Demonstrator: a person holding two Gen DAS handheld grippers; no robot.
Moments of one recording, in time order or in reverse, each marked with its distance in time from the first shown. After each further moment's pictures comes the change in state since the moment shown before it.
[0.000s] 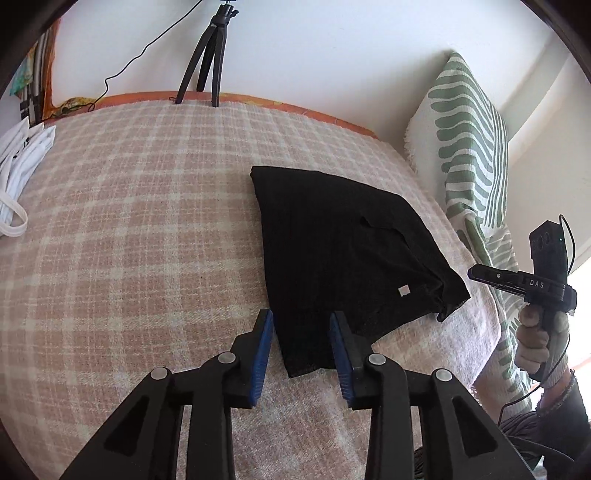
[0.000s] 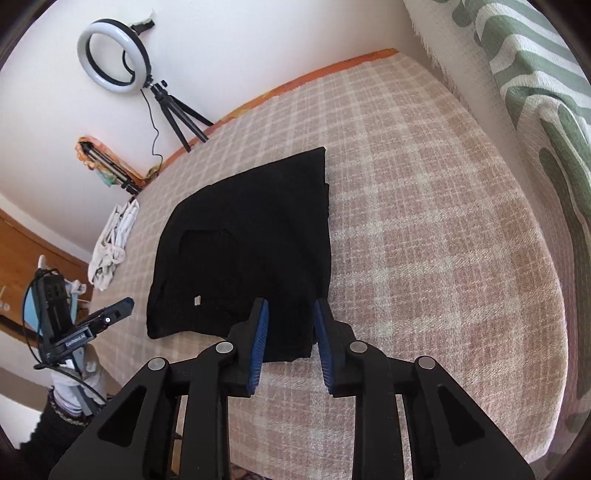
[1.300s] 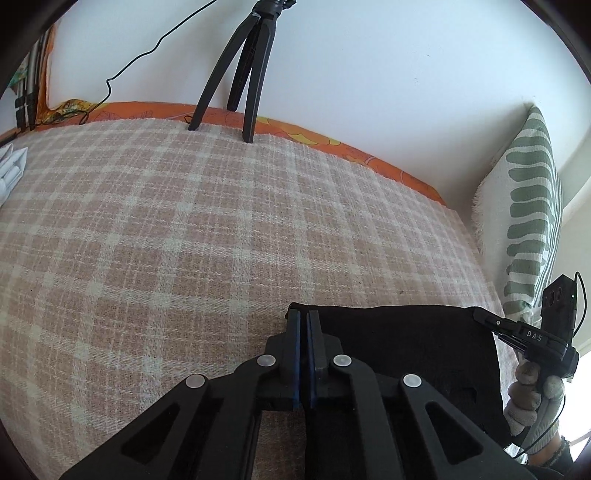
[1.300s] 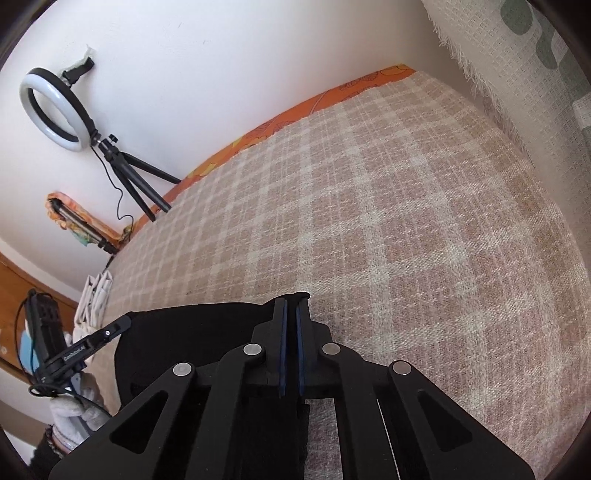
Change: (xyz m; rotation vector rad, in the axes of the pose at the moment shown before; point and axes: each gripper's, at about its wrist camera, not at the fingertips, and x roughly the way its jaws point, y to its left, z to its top) left arm 0.109 0.054 0.112 -0.171 -0.076 0.105; right arm 0.096 -0.027 0.111 0.059 -0.084 -0.006
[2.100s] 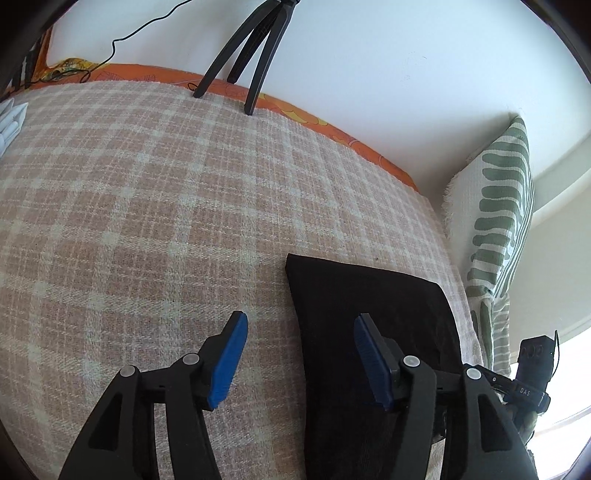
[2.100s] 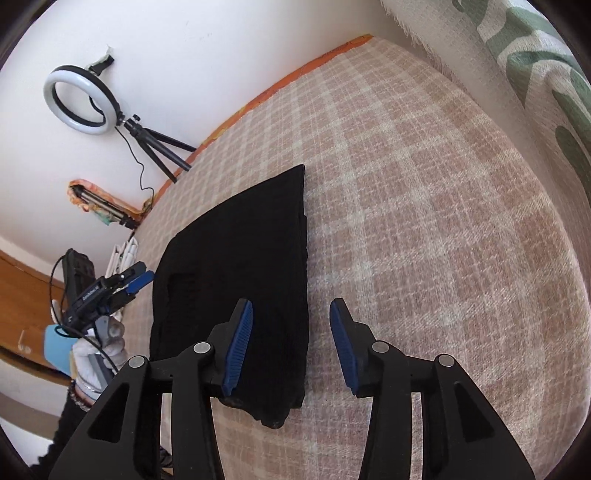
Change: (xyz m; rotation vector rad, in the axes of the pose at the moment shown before) left arm -0.026 0.026 -0.013 -0.070 0.116 -0.156; right arm -0.071 -0.004 -0.088 0.099 0.097 0.056
